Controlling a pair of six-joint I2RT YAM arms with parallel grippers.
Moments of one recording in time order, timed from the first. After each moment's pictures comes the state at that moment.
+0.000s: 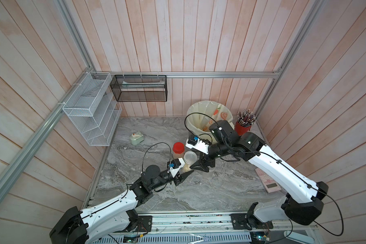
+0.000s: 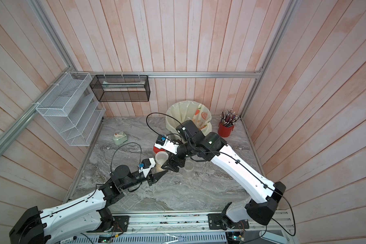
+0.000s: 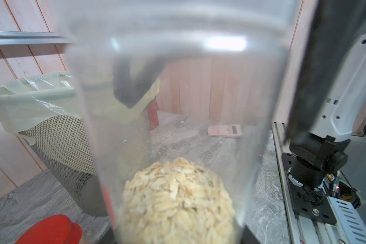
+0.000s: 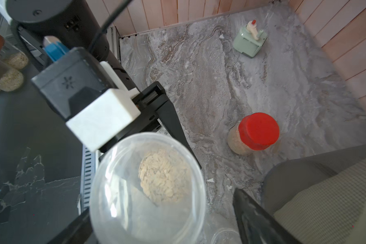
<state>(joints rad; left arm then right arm) -0.84 0.96 0.41 0.51 0.28 0.11 0.85 1.37 1.61 -1.04 -0.43 -0.35</state>
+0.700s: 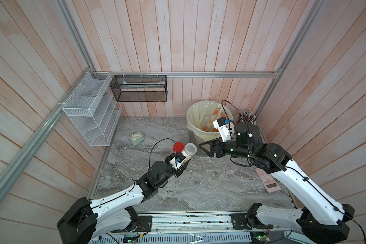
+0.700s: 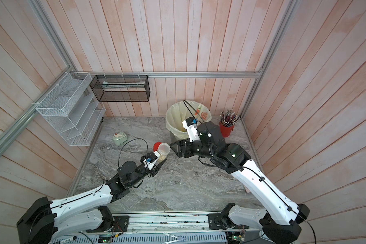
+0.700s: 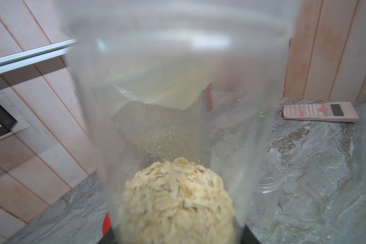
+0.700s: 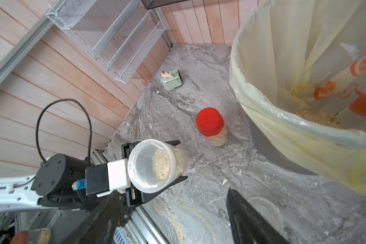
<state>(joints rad) -0.85 1.11 0.49 0.53 -0.09 0.31 0.80 1.19 1.47 -0.81 -0.15 0.51</state>
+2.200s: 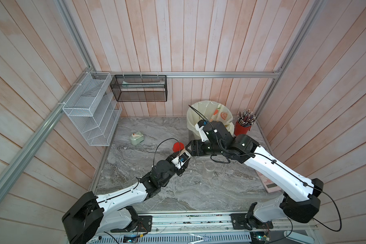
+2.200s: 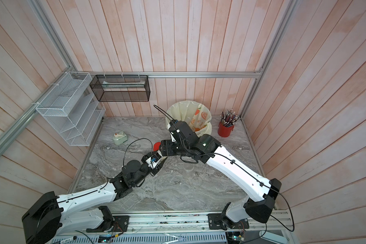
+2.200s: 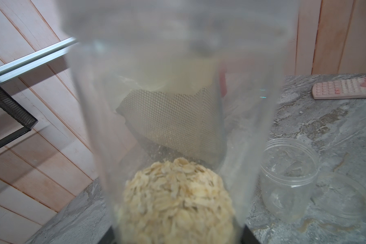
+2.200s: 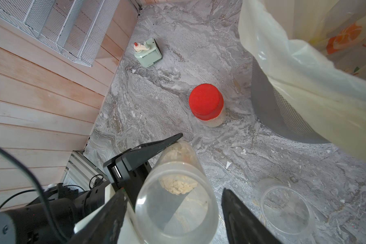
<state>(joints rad) -0.86 1.17 0.51 0.54 -0.17 0.38 0.93 1.45 1.64 -0.94 0.01 0.63</state>
